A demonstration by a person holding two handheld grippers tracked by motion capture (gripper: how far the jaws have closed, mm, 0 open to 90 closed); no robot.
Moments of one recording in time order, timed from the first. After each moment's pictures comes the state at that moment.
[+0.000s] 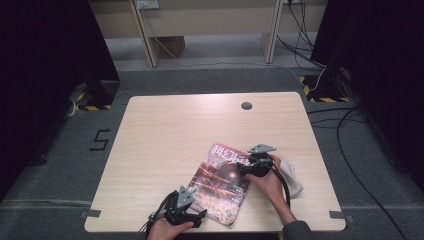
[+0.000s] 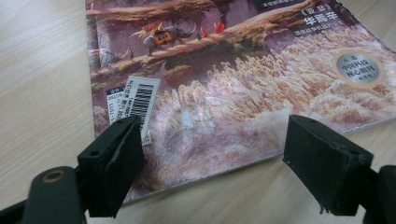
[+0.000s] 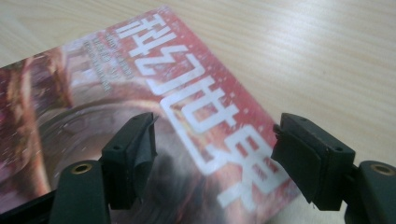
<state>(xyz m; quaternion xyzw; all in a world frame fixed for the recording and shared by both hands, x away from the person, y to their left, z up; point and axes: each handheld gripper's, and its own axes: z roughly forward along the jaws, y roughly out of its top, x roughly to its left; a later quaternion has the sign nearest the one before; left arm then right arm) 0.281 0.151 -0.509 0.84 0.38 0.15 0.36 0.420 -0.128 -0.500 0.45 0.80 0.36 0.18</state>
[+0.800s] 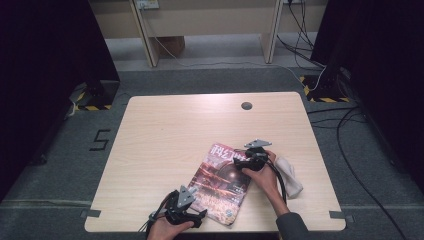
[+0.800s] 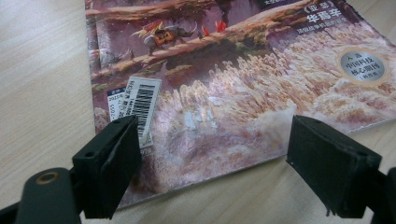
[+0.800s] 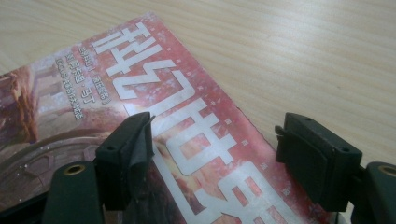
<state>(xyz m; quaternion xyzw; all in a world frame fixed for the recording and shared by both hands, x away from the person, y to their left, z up) 0.283 0.150 -0.510 0.84 0.38 0.15 0.35 0.442 -0.122 -0.512 0.46 0.79 0.36 0.16</state>
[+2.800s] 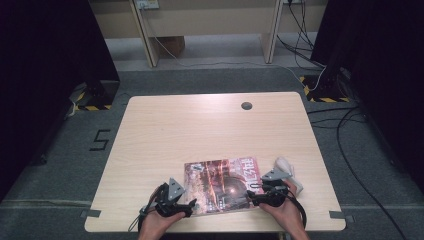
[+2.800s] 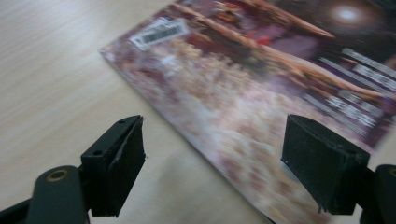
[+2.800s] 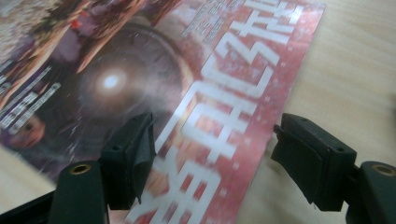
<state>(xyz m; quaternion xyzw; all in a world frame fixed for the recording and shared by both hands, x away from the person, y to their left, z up) 0.288 0.171 -0.499 0.83 0.39 0.19 0.34 0.335 -0.161 -0.502 0.45 0.82 0.33 0.13</state>
